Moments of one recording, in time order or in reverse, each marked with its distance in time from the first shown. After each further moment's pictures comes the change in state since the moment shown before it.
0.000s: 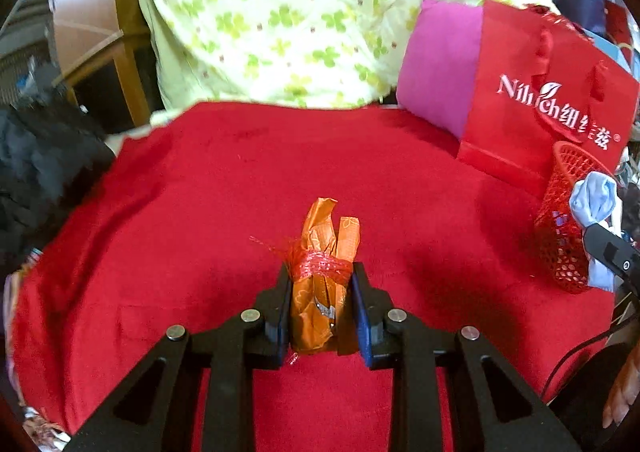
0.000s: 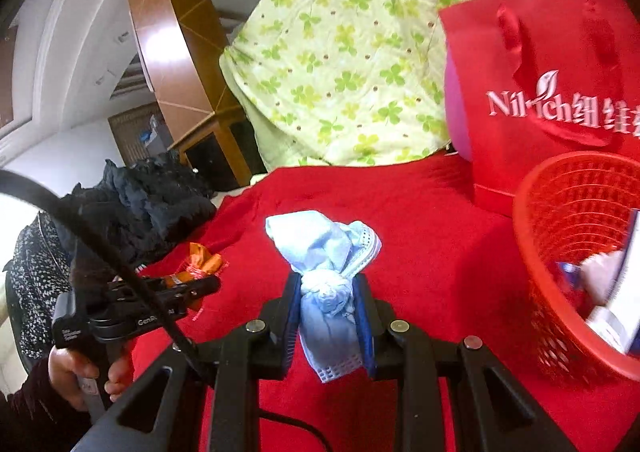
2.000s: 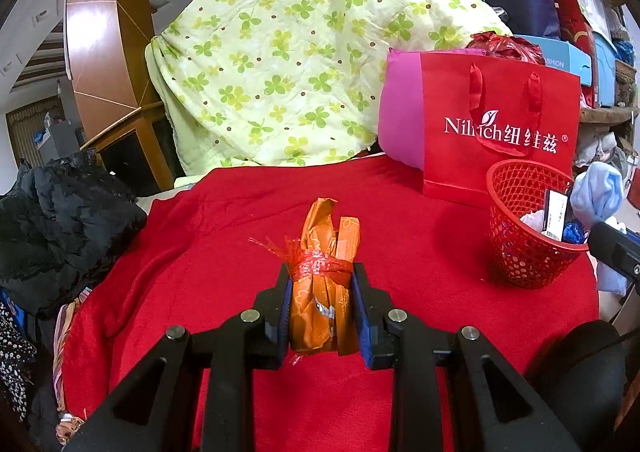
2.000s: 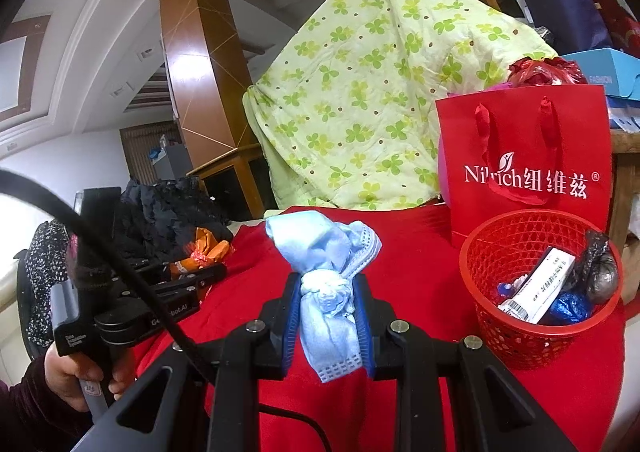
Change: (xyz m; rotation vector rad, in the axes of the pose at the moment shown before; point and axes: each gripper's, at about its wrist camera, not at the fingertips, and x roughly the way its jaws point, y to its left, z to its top) left arm -0.116 -0.054 -0.005 0.103 -0.168 0.064; right arm -0.128 0.045 -0.007 -0.070 -0.134 -0.023
